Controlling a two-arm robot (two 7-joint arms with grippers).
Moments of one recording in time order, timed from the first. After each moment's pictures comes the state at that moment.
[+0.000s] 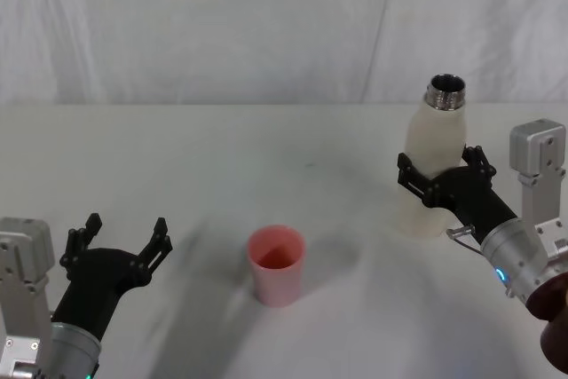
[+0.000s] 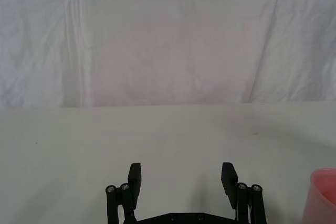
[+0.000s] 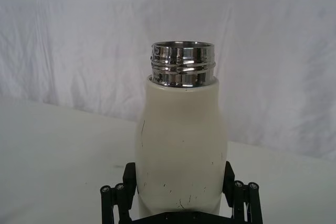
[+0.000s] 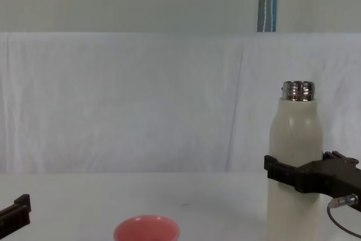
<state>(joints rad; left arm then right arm) 0.27 0.24 0.04 -1.85 -0.25 -0.02 -0.02 0.22 0.15 -0.22 -1.41 0.16 -0.06 0.23</state>
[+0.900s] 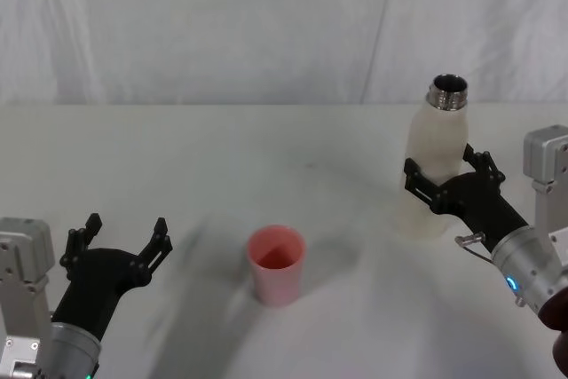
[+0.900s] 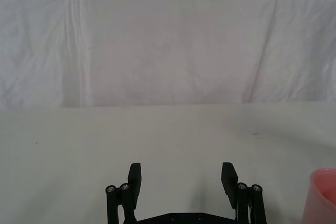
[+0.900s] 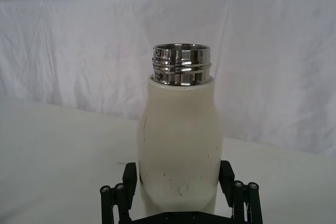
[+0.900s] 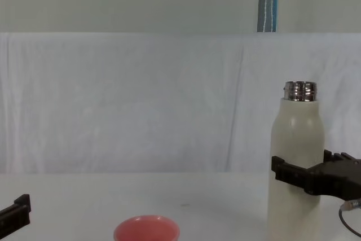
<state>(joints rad) 0.27 0.24 0.04 -1.85 -0.25 -0.02 -0.02 0.17 0.17 -0.21 -1.46 0.19 -0.04 0.23</state>
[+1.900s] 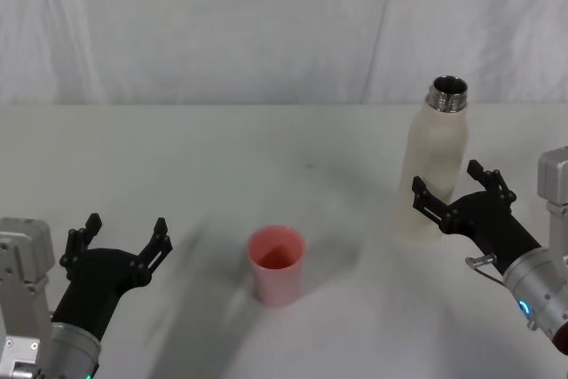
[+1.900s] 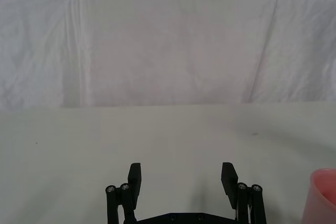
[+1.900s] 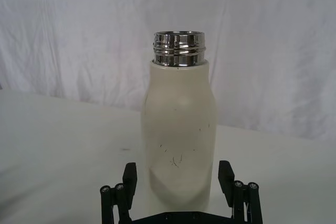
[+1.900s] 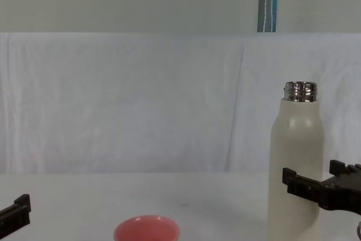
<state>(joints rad) 0.27 0.24 0.04 -1.85 -0.25 -0.02 -0.02 0.09 0.20 -0.20 -1.55 0.21 -0.02 0.22</state>
